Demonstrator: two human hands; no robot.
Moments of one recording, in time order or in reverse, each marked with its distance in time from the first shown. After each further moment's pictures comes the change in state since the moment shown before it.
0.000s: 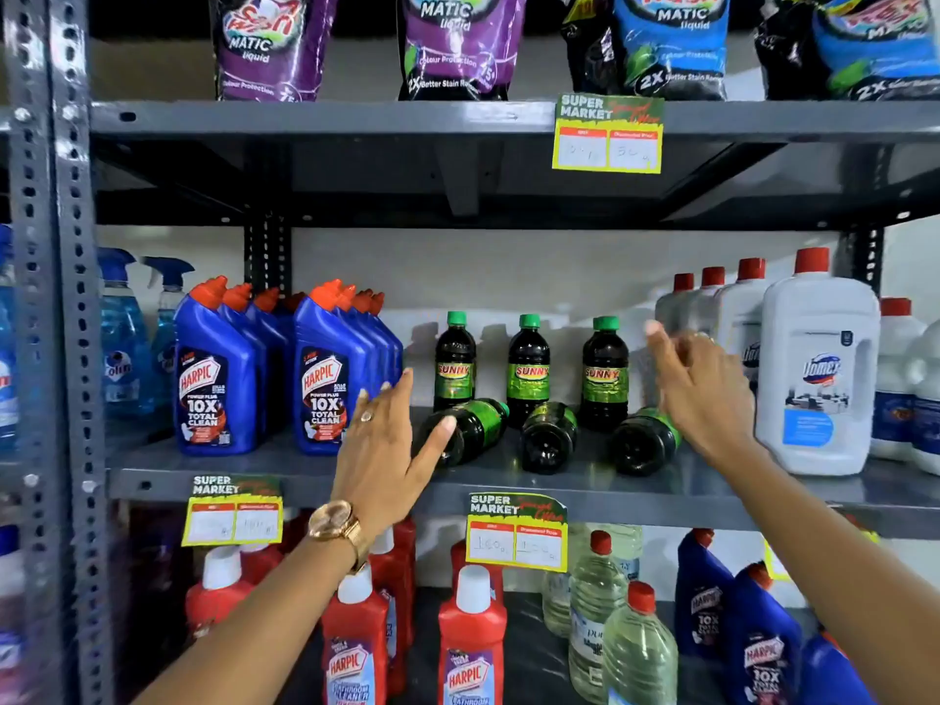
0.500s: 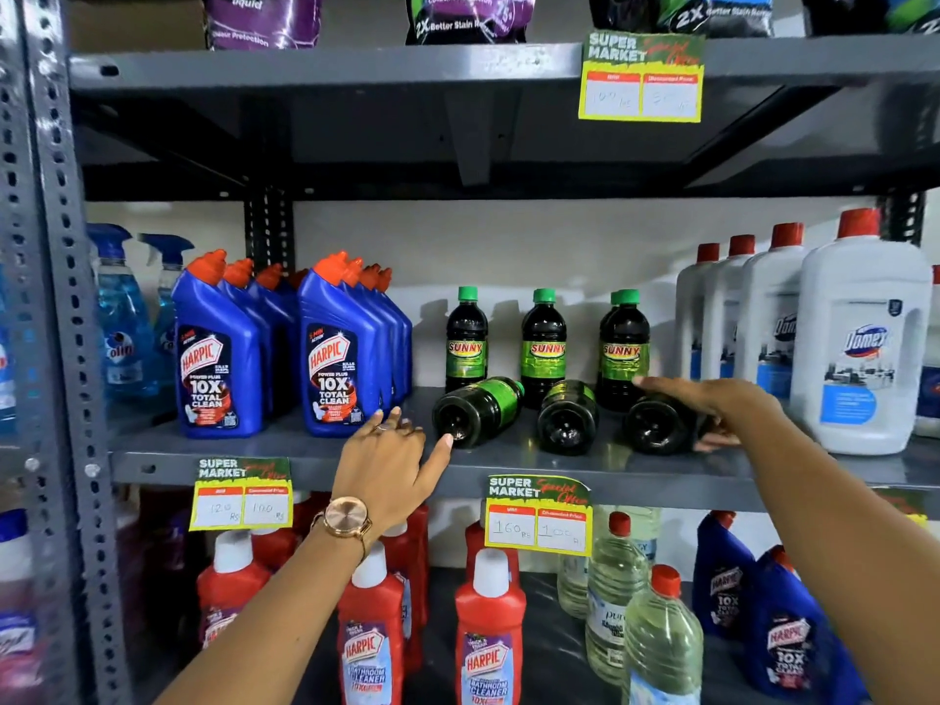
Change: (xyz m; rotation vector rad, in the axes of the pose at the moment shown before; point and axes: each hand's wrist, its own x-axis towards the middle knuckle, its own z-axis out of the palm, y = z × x) left_hand -0.007 -0.033 0.029 0.450 -0.024 0.159; right_hand 0.041 0.081 0.056 -0.307 -0.767 0.746
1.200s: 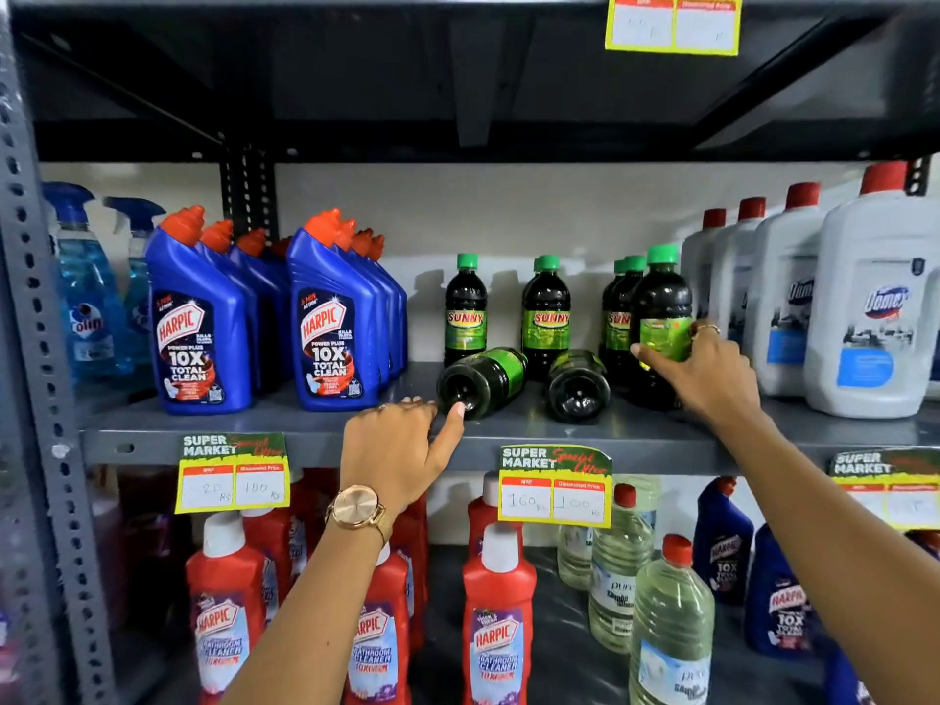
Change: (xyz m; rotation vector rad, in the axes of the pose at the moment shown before) left_hand -0.004 0.006 0.004 -0.176 0.166 -0.047; right_hand -0.025 -0.006 0.048 0.126 0.622 -0.367
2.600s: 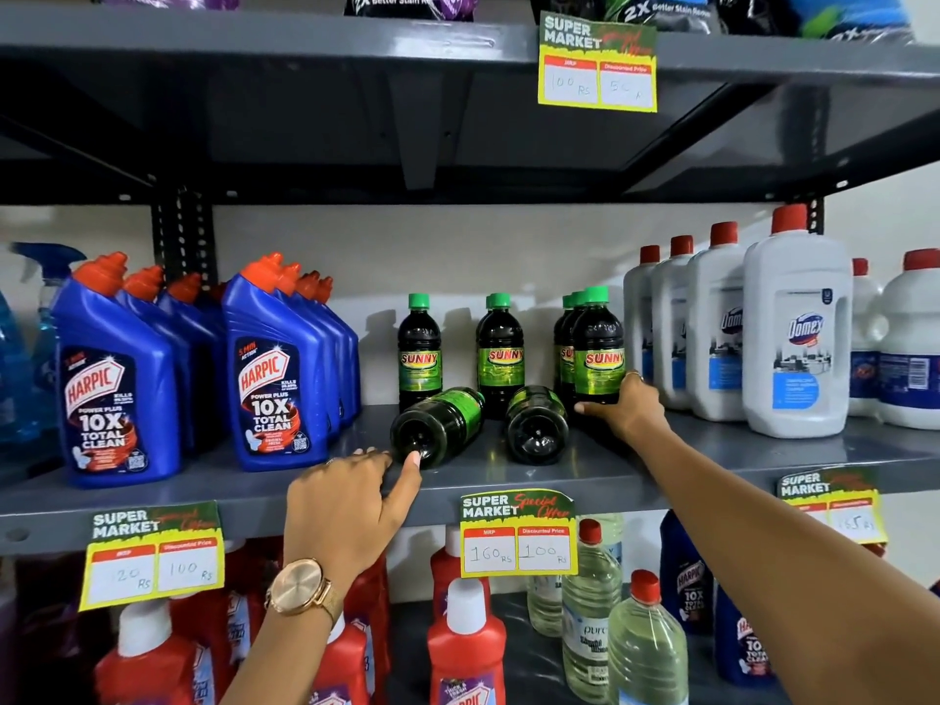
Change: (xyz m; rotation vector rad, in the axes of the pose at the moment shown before) left_hand -0.001 0.000 0.003 -0.044 0.016 -0.044; right_hand 0.018 -0.006 0.028 0.195 -0.202 0.169
